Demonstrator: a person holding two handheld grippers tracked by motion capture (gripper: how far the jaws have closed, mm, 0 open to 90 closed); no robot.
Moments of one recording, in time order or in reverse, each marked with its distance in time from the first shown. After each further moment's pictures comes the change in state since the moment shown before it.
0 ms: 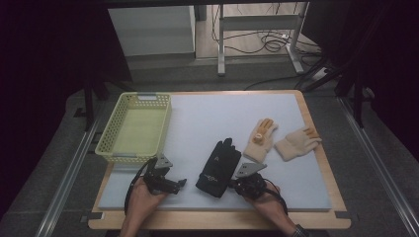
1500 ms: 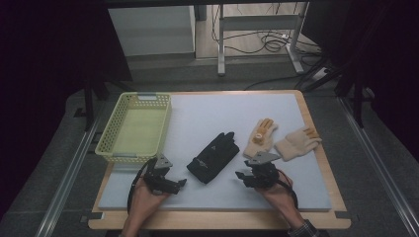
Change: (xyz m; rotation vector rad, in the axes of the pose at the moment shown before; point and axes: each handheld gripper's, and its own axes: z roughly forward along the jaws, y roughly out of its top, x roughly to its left) left arm 0.000 -0.001 0.000 -0.005 -0.005 -0.009; right arm -0.037 -0.001 -0.028 -0.020 -0.187 0.051
